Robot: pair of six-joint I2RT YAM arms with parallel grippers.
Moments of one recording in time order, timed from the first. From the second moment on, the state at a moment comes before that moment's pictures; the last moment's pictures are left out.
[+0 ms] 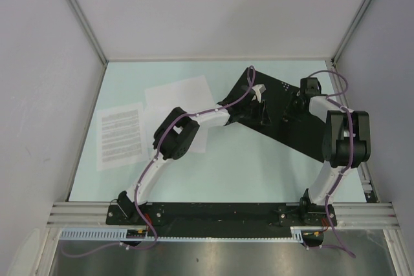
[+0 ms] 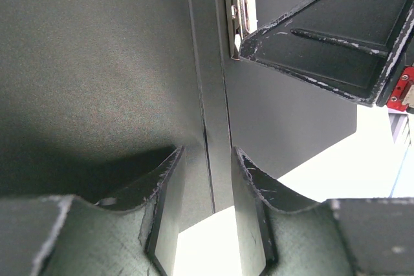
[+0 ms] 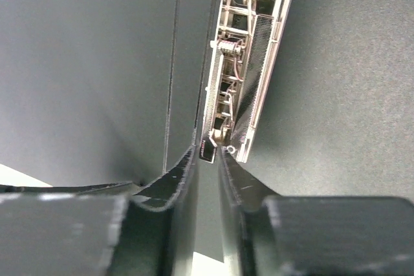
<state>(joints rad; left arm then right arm) -0.81 2.45 1.85 0.00 0.37 -0.64 -0.03 1.83 1.15 -0.34 -0.16 0.43</state>
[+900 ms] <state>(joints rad) -0.84 2.49 1.89 0.04 0.40 -0.70 -0.07 1.86 1.18 -0.34 -0.24 0.44</state>
